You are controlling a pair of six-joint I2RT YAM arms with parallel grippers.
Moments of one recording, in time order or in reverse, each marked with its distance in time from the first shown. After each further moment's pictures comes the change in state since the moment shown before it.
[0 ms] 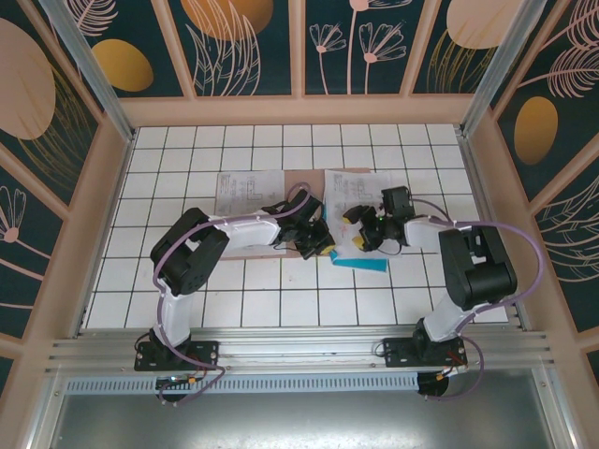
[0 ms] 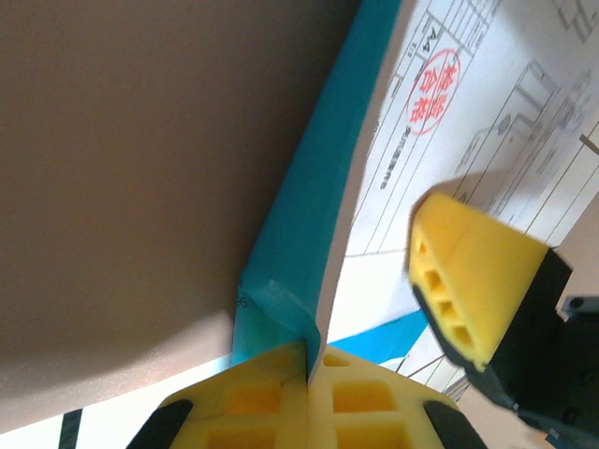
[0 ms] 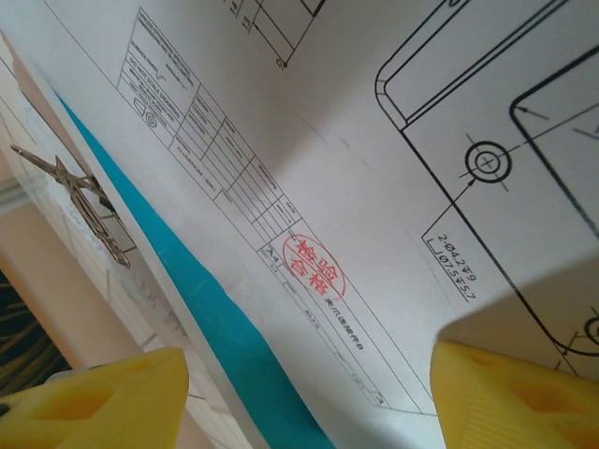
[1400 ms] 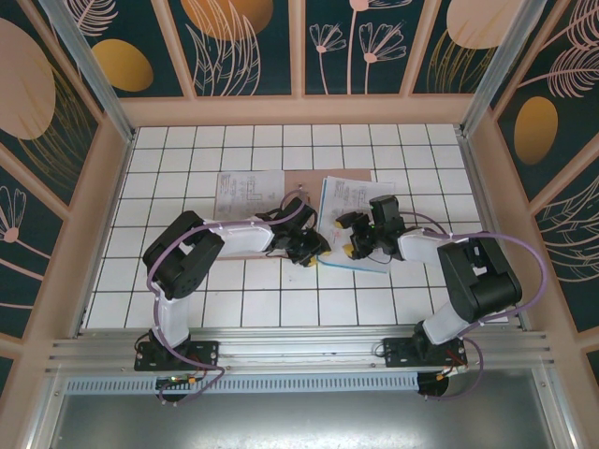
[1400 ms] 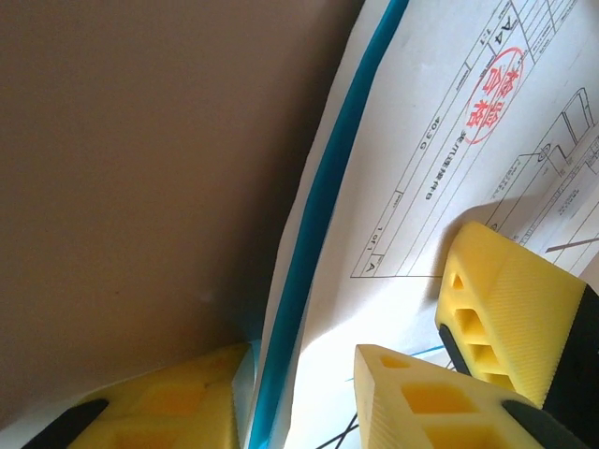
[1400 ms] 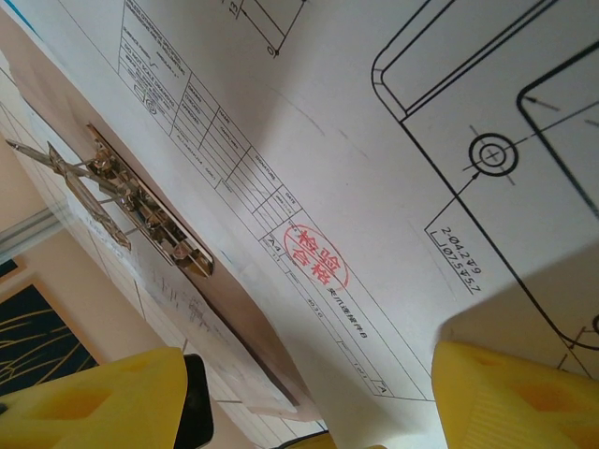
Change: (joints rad) left arm 0.000 -0.052 -0.108 0.005 -0.002 0.037; right arm 0.123 -0.062 -0.079 0.098 0.095 0.249
